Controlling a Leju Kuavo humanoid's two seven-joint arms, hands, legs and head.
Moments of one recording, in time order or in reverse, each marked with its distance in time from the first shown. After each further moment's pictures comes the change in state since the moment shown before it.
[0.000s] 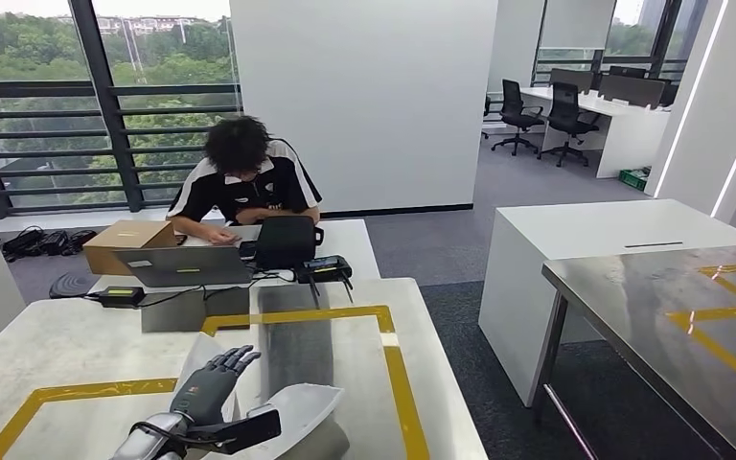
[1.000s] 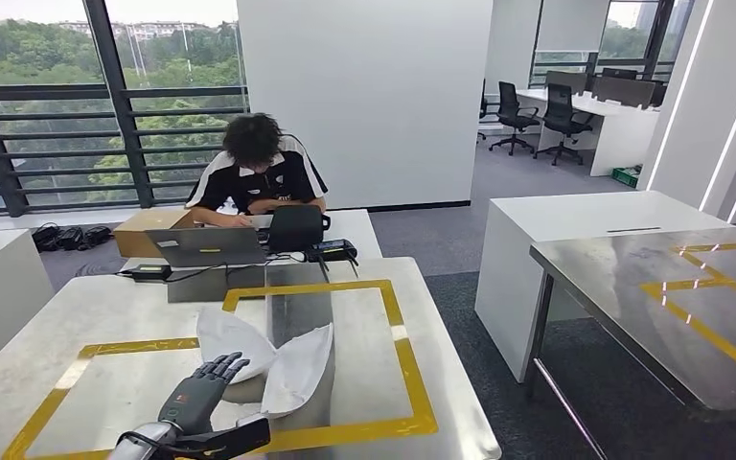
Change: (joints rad) left arm 0.032 0.033 -0.002 -0.009 0.000 0.016 0.002; right arm -0.005 0.000 0.000 -0.002 0.015 -0.001 -0.015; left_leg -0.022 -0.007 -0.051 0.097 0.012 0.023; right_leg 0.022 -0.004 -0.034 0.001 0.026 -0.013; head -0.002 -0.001
